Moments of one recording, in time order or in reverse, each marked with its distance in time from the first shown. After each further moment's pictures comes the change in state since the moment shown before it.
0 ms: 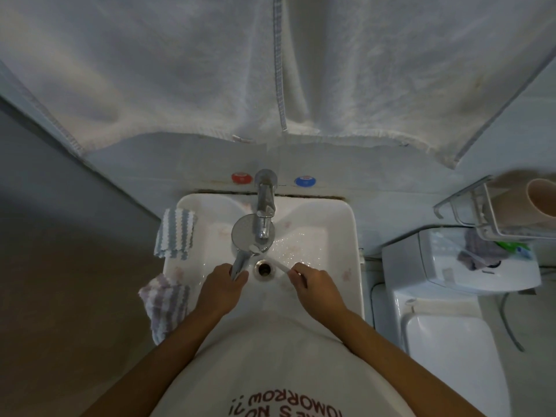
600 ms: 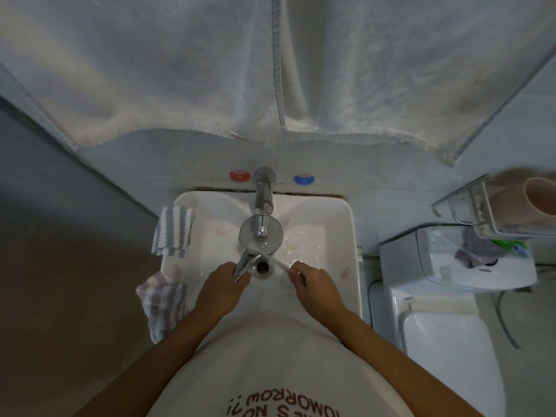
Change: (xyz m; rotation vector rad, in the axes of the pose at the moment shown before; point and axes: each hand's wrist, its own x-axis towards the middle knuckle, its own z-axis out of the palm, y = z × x) left_hand -0.004 0.003 0.002 0.144 -0.015 0.104; right_hand -0.002 0.001 0.000 0.007 0.011 0.014
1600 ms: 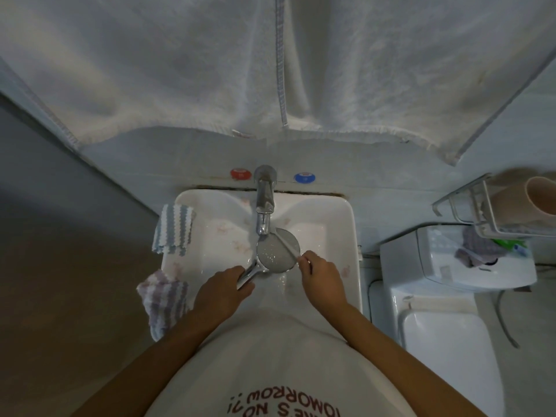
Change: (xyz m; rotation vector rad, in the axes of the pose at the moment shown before) left_hand -0.006 -0.010 0.000 0.182 -0.088 0.163; right_hand 0.012 0.003 -0.001 0.035 0.120 0.101
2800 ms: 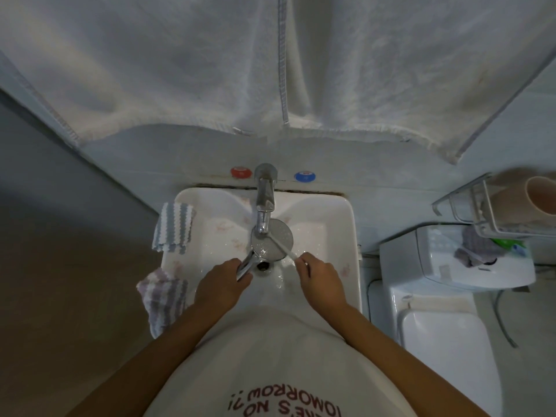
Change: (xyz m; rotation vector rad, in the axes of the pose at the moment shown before) left_hand 0.005 0.008 -0.005 0.004 0.067 -0.082; right_hand -0.005 0.001 0.000 -0.065 -0.027 -0.038
